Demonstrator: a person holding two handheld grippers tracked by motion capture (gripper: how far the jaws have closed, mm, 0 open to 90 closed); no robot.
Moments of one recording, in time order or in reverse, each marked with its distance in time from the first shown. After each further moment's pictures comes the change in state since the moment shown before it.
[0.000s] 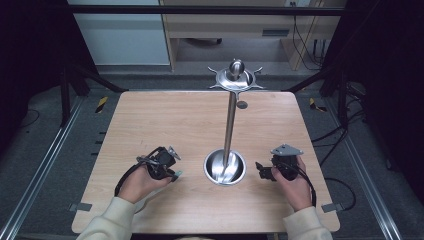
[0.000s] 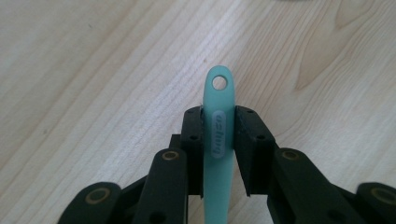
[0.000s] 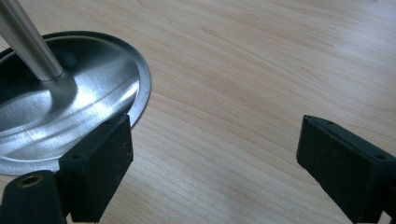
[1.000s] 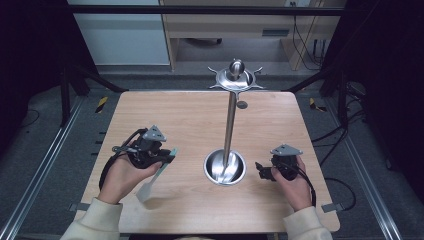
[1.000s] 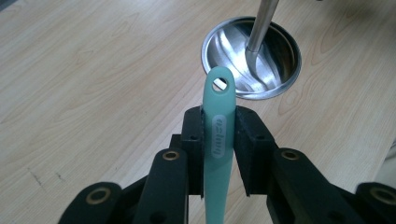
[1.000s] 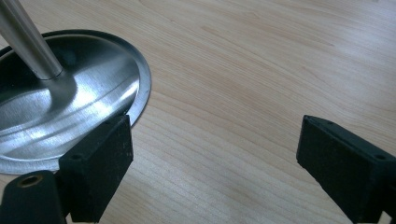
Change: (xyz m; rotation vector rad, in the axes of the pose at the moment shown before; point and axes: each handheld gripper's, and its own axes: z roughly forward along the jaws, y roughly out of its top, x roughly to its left) left arm -0.012 0.011 -0.096 -0.295 0.053 -0.010; right arm 0.001 0.000 0.001 0.005 0.001 0.000
